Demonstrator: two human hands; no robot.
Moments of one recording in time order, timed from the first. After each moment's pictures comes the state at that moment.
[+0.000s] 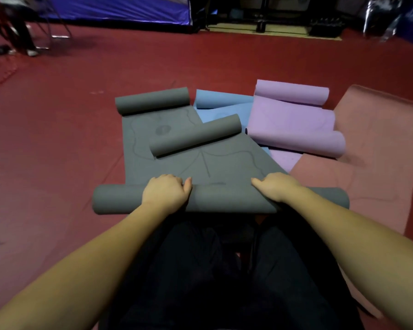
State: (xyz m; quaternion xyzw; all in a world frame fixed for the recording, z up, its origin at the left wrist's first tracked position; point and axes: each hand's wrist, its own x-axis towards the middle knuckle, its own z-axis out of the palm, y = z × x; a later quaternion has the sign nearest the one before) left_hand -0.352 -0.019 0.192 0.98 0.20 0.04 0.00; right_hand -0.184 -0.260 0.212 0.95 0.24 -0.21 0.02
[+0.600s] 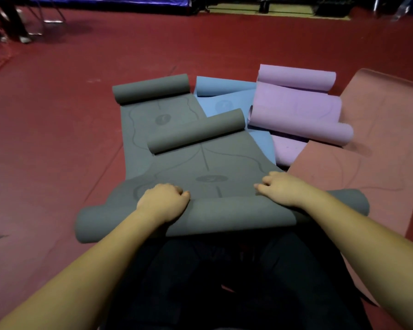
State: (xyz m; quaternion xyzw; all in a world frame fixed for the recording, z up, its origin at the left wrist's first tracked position) left_hand -0.374 -0.024 0.199 0.95 0.24 -0.14 0.11; right_hand -0.193 -0.269 0.203 0.92 0.32 -0.23 0.02
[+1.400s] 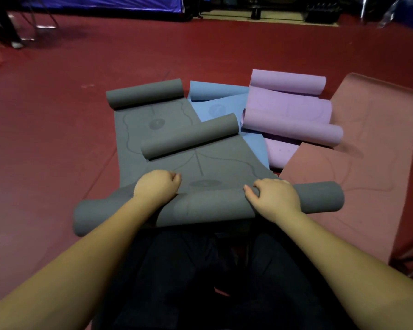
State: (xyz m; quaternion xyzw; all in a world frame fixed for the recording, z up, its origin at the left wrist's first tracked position) left_hand -0.339 -0.008 0.198 0.96 0.25 -0.05 0.12; right_hand -0.222 -0.278 0.173 0.94 0.34 0.05 -0.02
